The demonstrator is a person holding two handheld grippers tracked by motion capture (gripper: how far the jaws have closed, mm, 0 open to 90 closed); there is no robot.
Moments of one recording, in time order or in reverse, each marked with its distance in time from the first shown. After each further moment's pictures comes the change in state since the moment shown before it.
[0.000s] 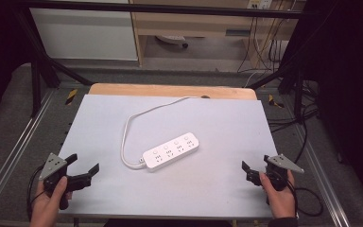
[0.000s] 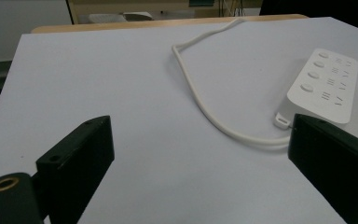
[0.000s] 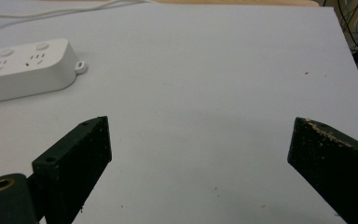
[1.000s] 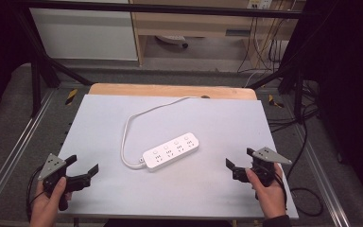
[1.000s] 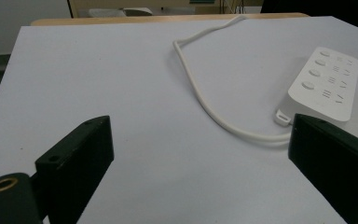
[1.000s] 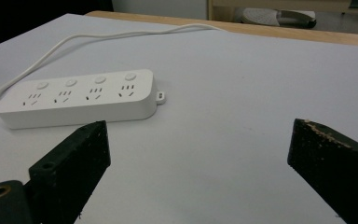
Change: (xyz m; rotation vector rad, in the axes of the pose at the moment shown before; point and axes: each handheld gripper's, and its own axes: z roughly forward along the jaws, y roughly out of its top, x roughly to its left) left arm 0.002 -0.003 0.000 0.017 -0.002 -0.017; right arm 0.050 0.039 -0.001 -0.010 0.173 -0.073
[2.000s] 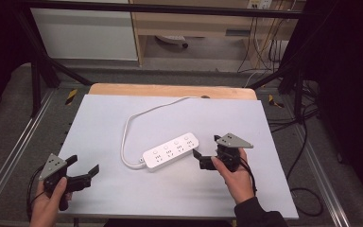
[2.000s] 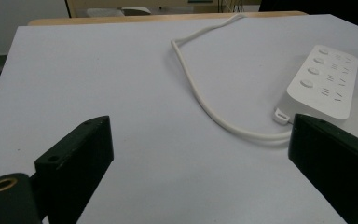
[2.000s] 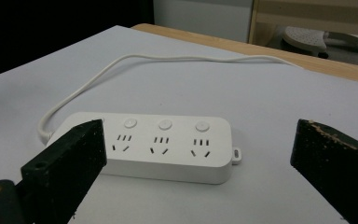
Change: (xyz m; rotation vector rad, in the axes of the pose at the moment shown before) left arm 0.000 -0.001 0.001 0.004 -0.006 0.007; right arm 0.063 0.039 0.063 -0.034 0.129 -0.083
